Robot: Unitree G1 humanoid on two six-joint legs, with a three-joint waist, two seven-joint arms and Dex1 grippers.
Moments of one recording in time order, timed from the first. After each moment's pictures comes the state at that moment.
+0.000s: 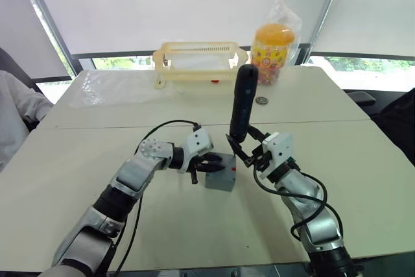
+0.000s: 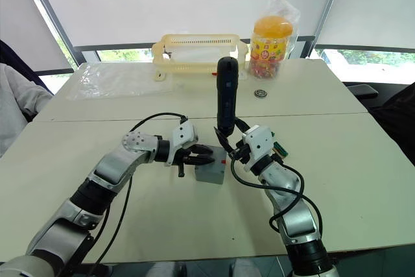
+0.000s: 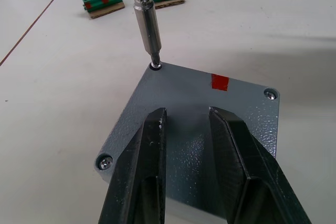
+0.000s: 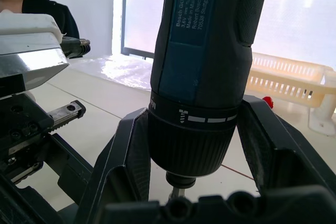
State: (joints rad) left arm -0.64 0.42 -0.36 0.07 -0.17 0.45 -1.02; right arm -0.17 -0.26 0.12 -0.21 0.07 0.01 0.42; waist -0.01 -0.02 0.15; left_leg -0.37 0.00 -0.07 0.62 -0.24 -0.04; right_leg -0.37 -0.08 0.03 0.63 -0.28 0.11
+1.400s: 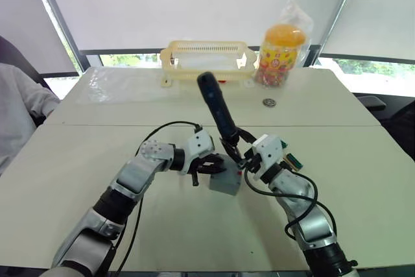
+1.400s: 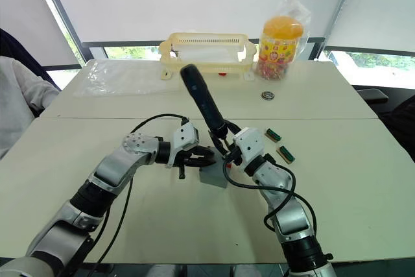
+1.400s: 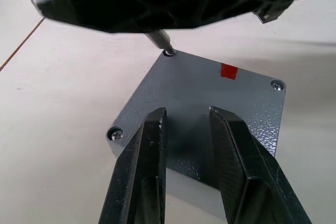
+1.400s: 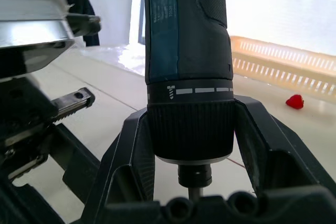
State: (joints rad) left arm -0.63 0.42 -0.38 0.05 -0.17 0.44 -1.02; right arm -0.19 -0.23 0.13 -0.16 0.07 0.00 0.42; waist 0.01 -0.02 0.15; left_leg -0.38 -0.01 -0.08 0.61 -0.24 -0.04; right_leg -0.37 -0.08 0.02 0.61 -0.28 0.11
